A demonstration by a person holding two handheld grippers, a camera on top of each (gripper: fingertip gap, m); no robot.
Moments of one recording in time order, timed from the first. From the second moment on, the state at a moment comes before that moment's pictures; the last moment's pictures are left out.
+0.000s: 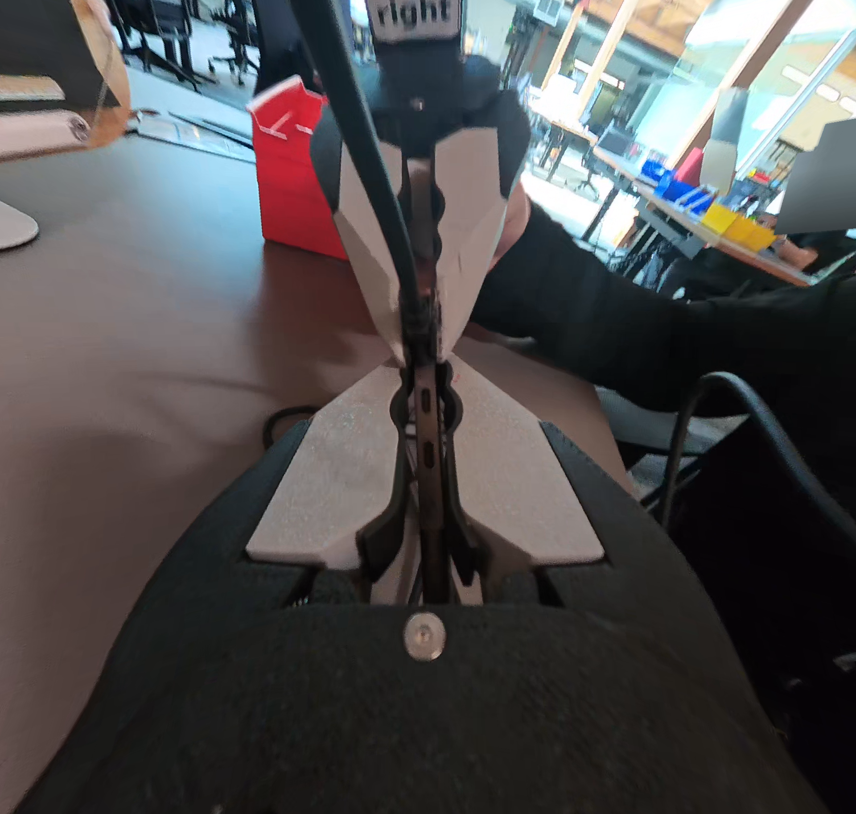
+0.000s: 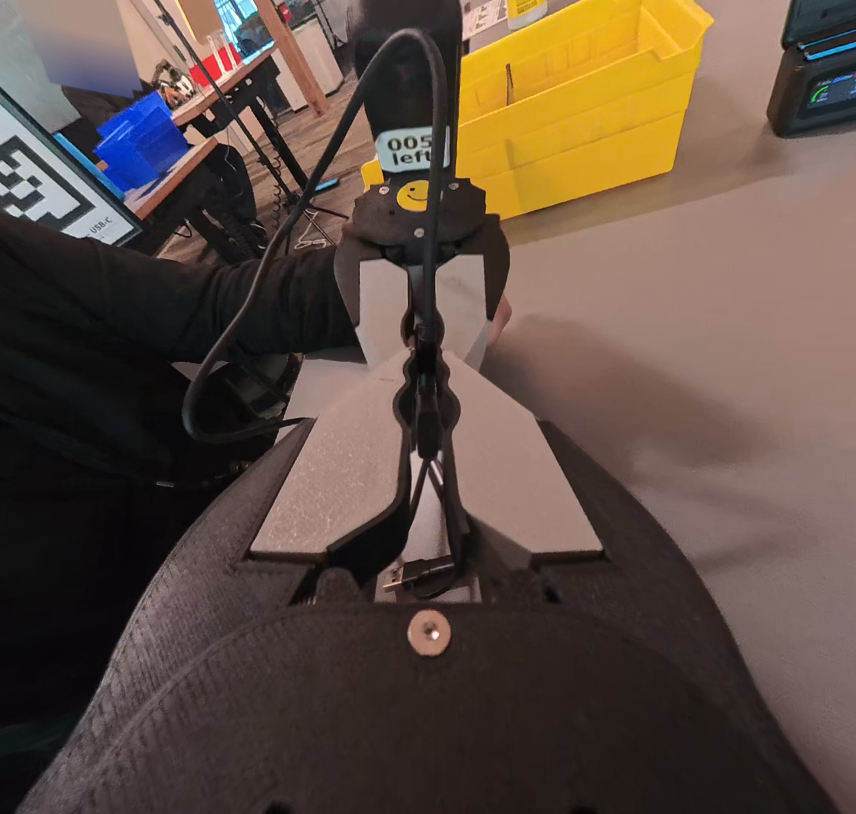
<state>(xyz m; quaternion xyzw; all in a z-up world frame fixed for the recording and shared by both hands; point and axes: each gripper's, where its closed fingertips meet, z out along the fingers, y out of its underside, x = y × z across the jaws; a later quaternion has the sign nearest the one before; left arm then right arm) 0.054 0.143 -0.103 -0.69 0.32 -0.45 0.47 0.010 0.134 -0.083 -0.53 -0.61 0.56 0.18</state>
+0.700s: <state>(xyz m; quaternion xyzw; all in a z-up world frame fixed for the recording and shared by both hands) 0.060 0.138 -0.114 -0.71 0.34 -0.44 0.44 0.023 0.129 -0.095 -0.53 -0.64 0.53 0.15</state>
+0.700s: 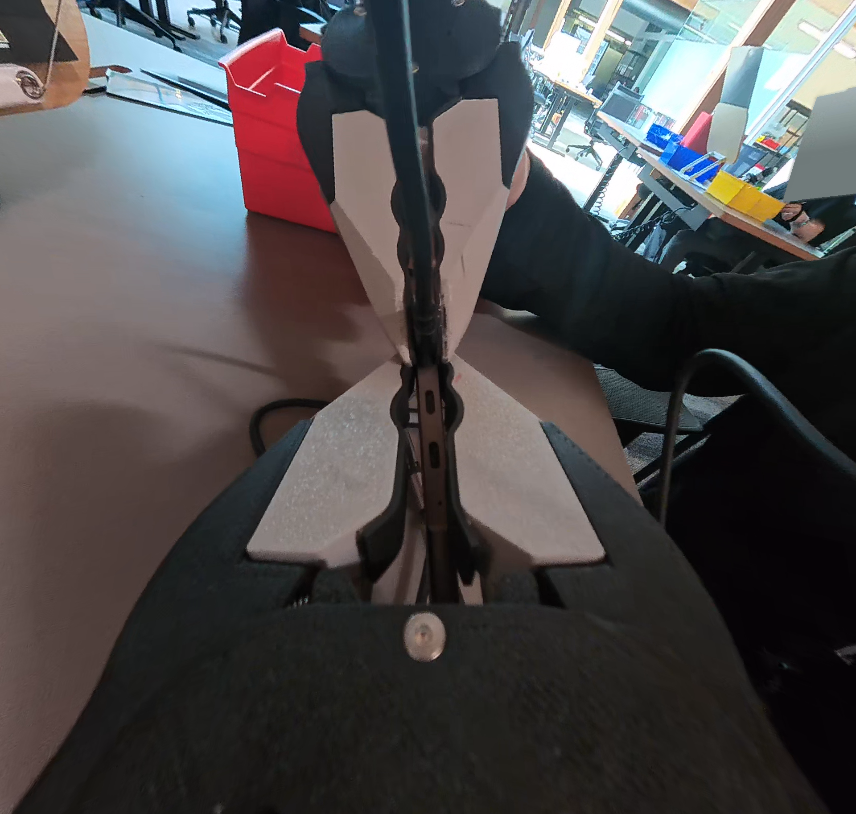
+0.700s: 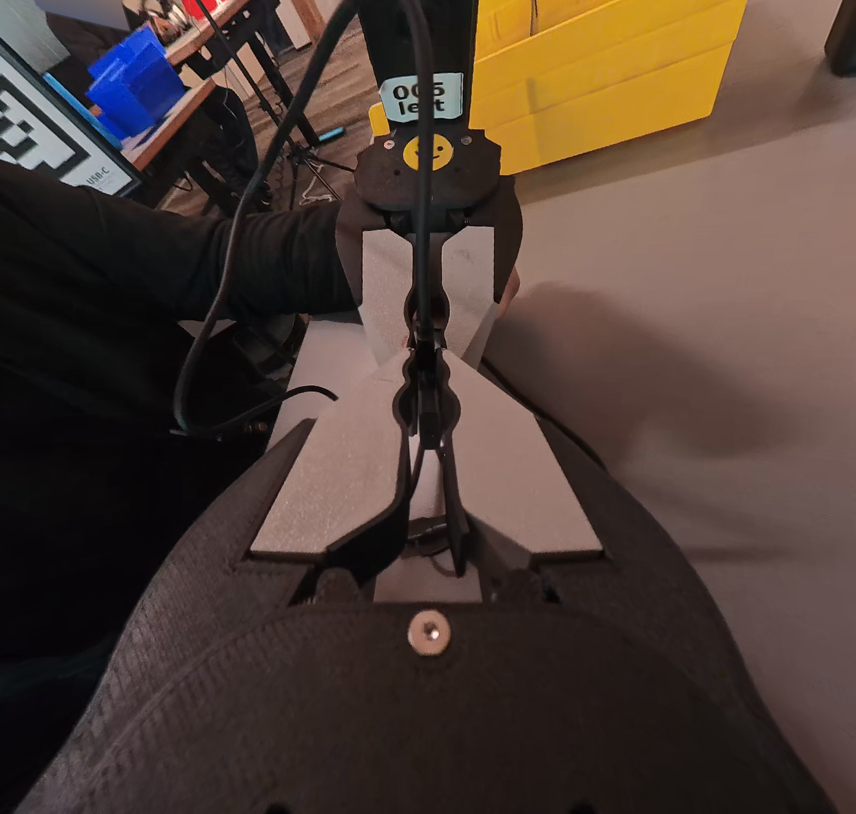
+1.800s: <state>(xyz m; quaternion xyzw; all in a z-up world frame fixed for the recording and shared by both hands) 0.060 0.134 -0.124 -0.70 0.38 -0.40 0.45 0.024 0.124 -0.103 -0.51 -0.68 0.50 0.17</state>
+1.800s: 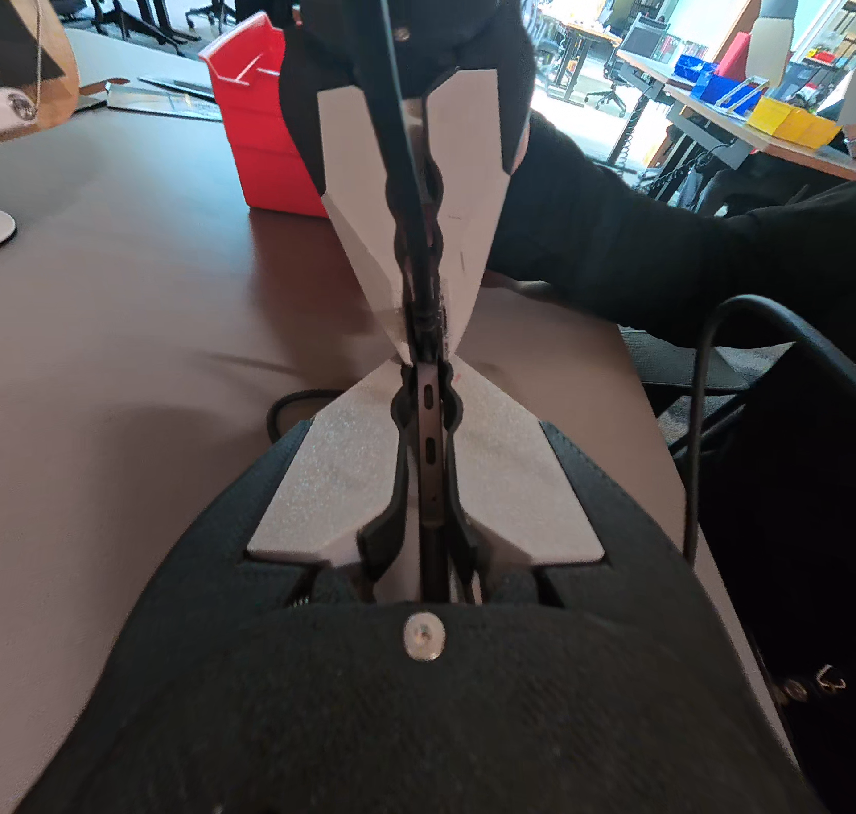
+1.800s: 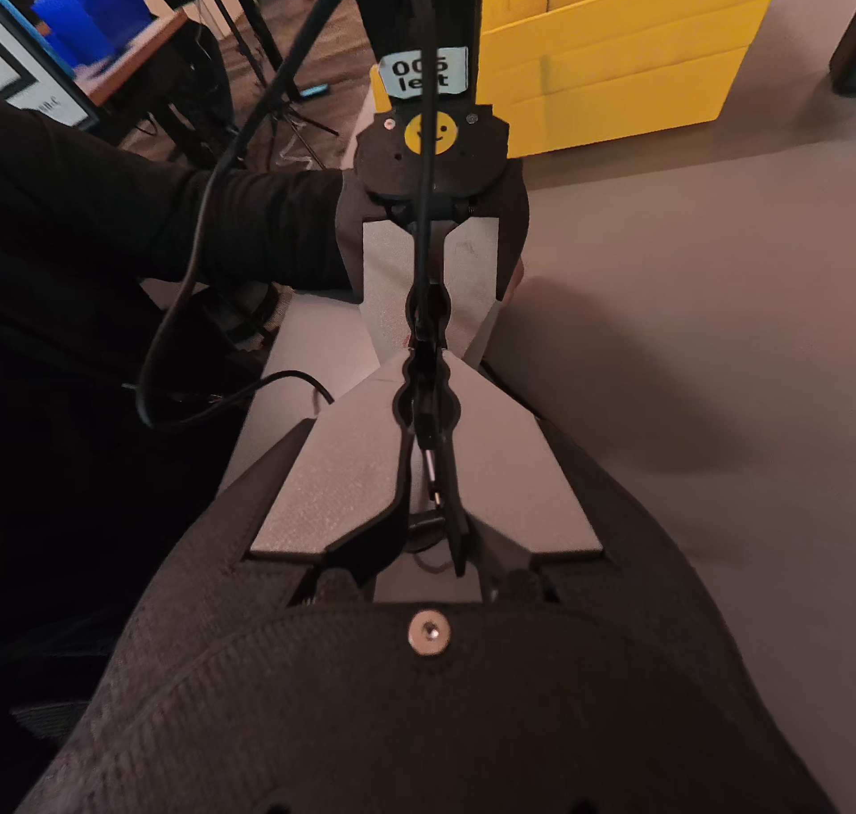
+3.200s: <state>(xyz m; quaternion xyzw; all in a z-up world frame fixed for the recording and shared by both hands) 0.026 0.151 -0.071 -0.65 0.26 -0.46 0.55 -0.022 0.137 -0.044 -0.46 -0.46 0.72 0.25</state>
